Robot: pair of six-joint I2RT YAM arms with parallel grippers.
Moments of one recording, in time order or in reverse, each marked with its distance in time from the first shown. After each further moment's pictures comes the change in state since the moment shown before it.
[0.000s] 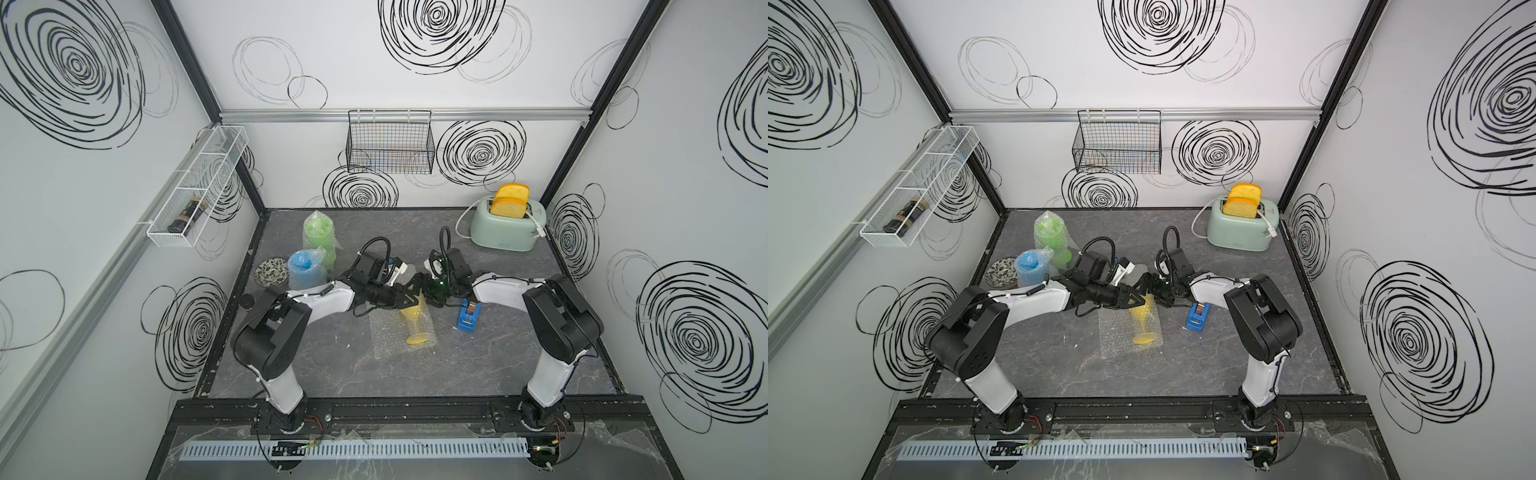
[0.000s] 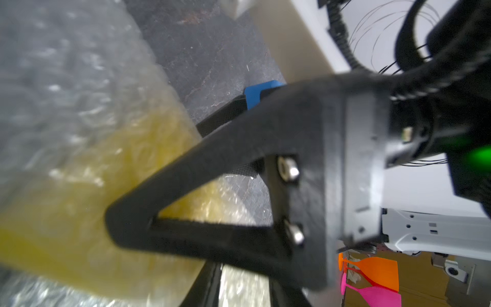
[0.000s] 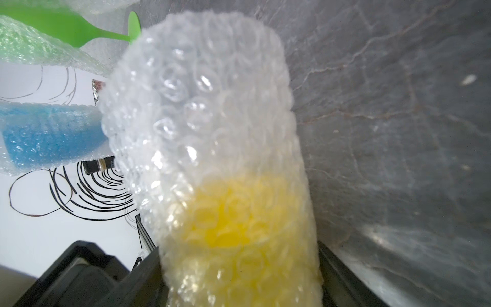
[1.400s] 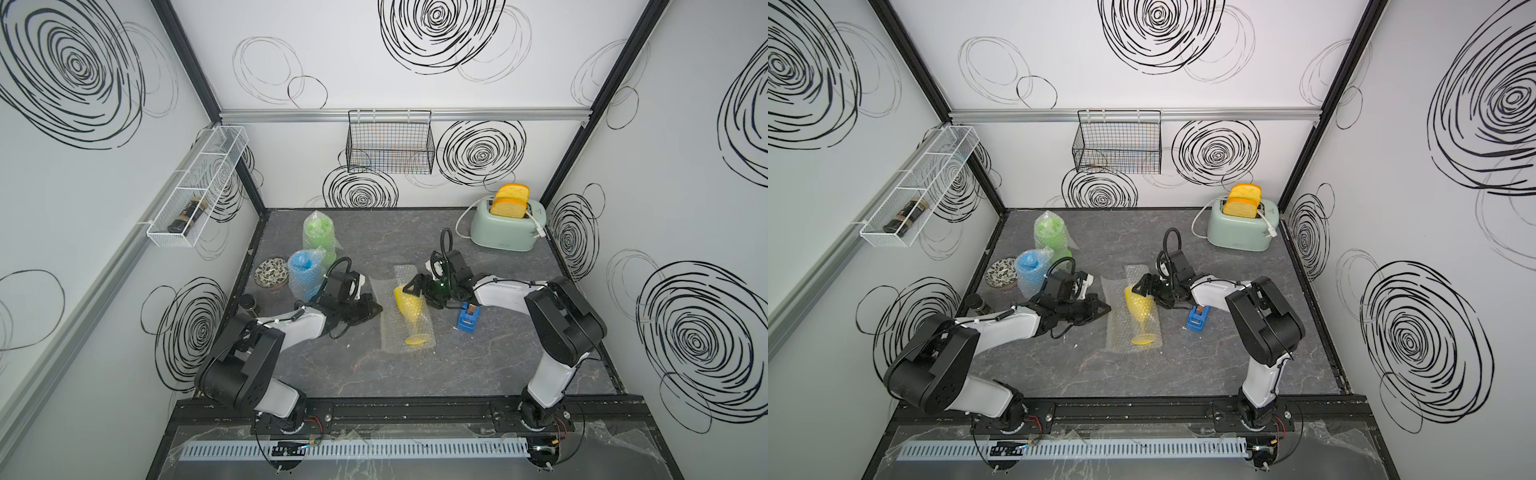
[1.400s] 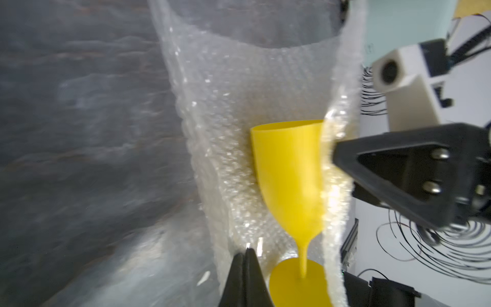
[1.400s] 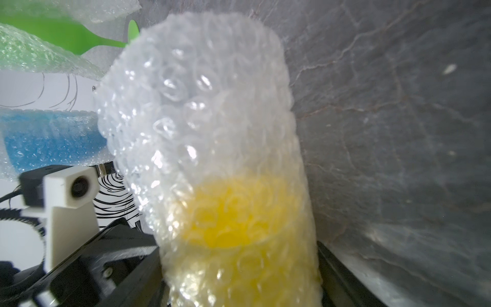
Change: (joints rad) left arm 0.093 -0.146 -0.283 0.188 -0.173 -0.248; right arm 0.021 -0.023 -0.031 0.030 0.039 0.043
